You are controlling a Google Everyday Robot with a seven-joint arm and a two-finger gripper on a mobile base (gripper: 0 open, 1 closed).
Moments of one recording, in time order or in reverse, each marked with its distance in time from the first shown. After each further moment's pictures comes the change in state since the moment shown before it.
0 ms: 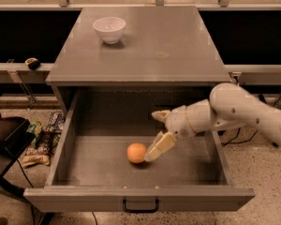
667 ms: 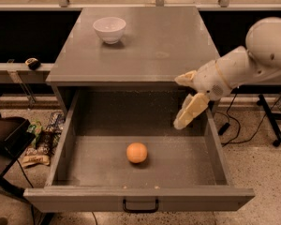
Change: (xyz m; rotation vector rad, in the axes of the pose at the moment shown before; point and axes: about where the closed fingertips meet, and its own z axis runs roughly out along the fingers) arm -0.064 -0.026 -0.129 0.056 0.159 -0.098
